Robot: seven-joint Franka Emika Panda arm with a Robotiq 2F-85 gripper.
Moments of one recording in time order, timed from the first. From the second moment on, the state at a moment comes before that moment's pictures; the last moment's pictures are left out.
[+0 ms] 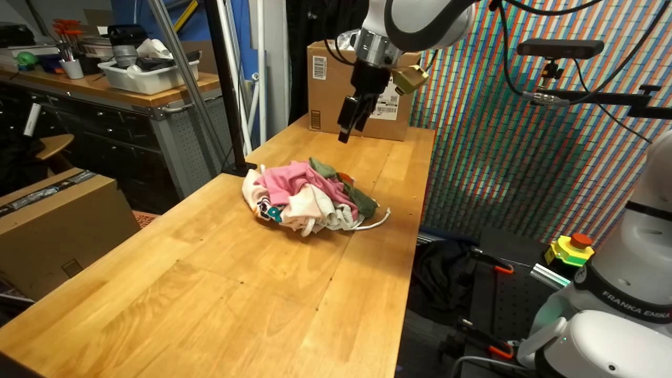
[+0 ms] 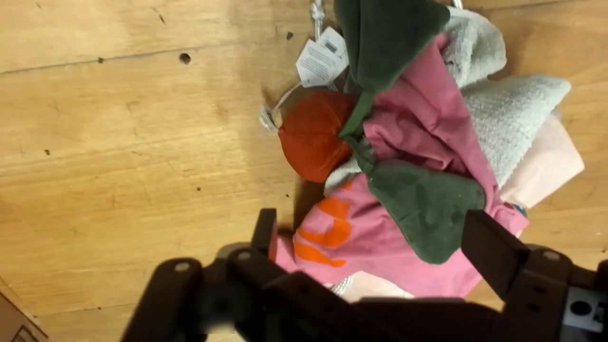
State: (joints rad) arm 0.01 -0.09 -0.05 -2.27 0.07 2.42 -0.16
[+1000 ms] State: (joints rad) arm 0.01 0.19 0.00 -2.12 0.13 2.58 -0.05
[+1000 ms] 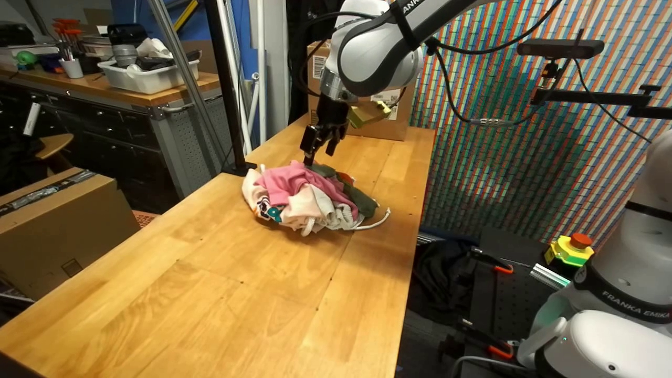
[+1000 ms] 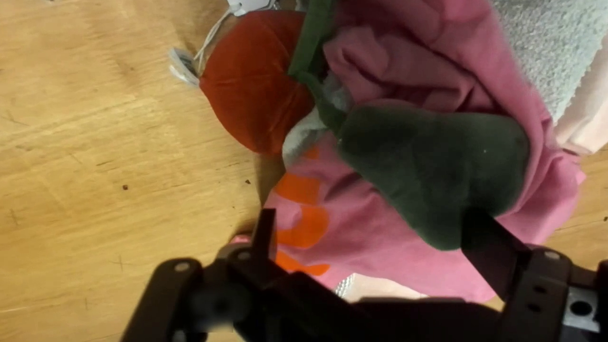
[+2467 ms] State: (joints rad) arm 0.01 0.23 0.00 -2.06 0.20 2.40 0.13
